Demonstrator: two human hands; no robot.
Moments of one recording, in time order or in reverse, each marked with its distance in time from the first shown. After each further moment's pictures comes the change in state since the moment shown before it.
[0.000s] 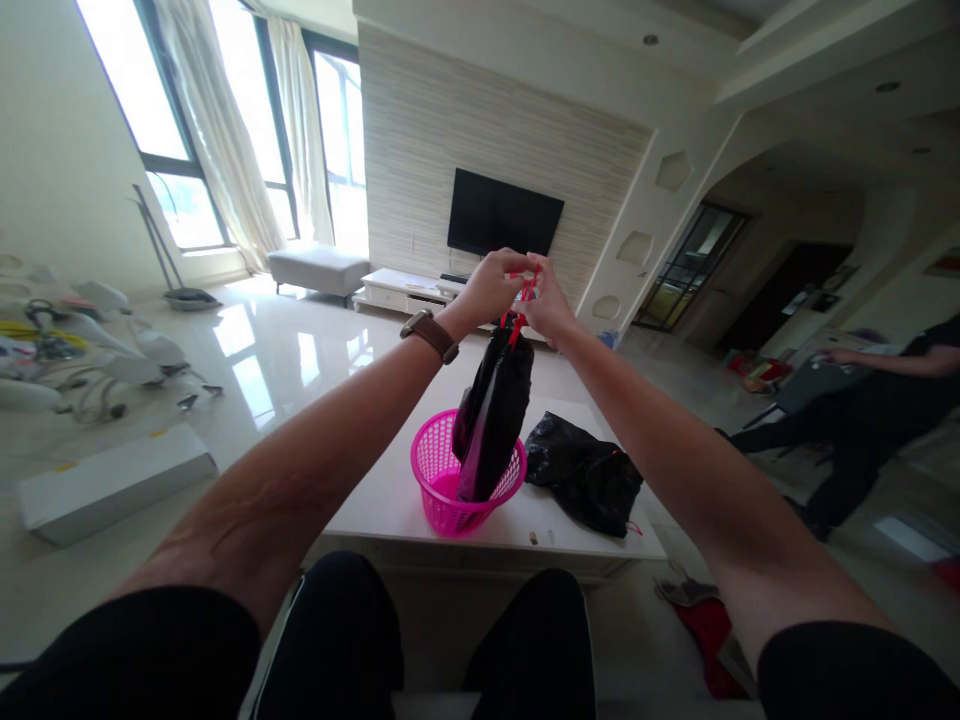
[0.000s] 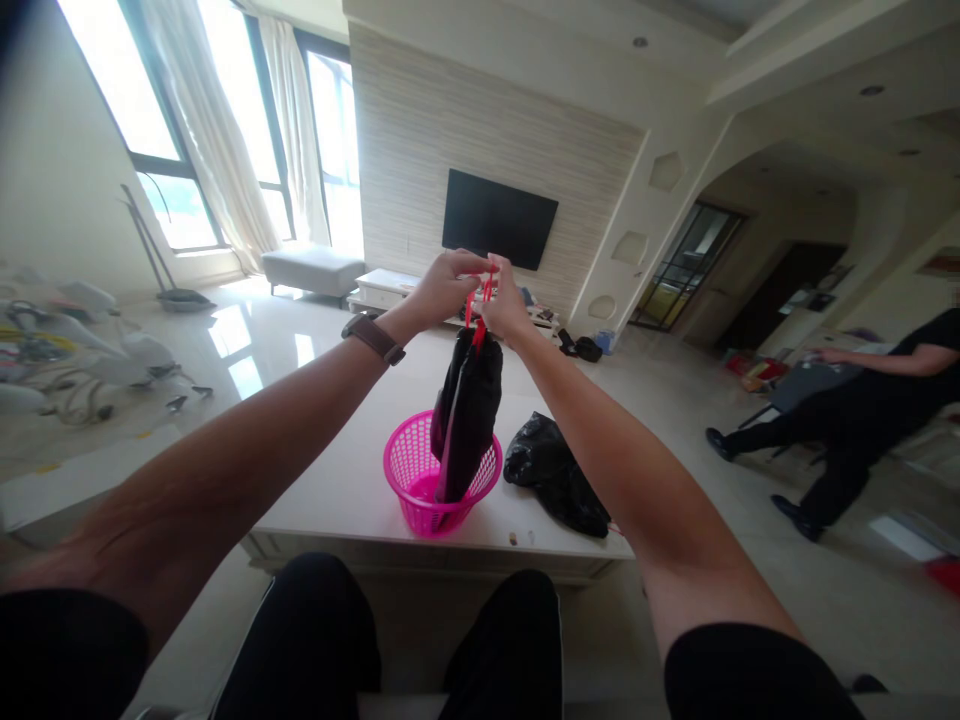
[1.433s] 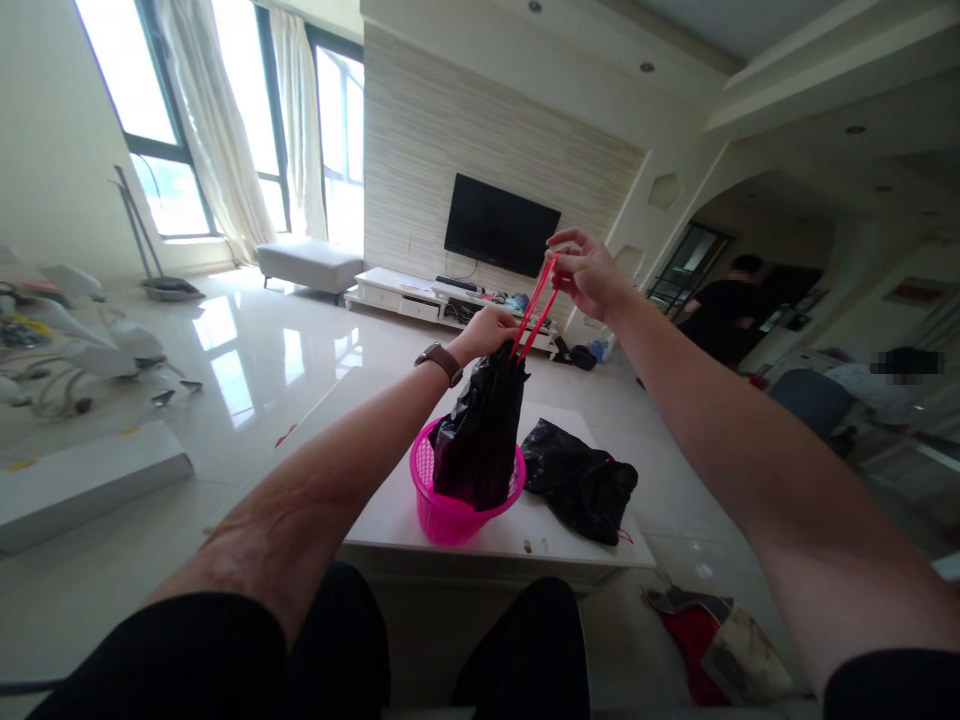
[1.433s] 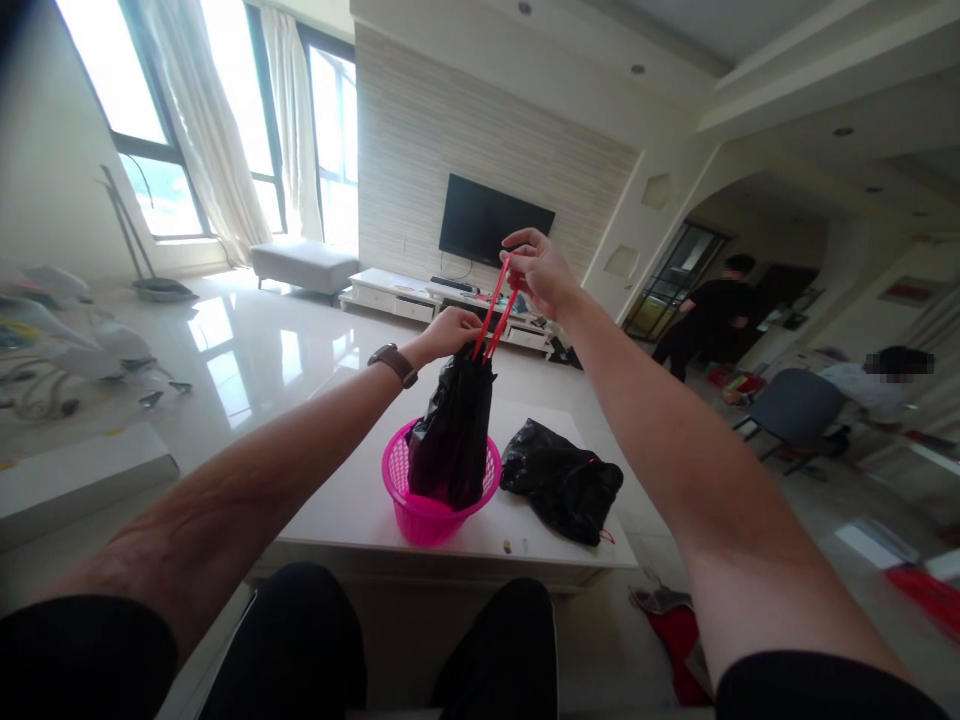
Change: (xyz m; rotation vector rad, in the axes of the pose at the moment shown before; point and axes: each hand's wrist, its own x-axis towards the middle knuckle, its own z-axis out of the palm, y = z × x) left_hand -0.038 -0.051 0.009 -0.065 -0.136 -0.361; right_hand 0.031 -0.067 -0.035 0.079 -0.143 0.015
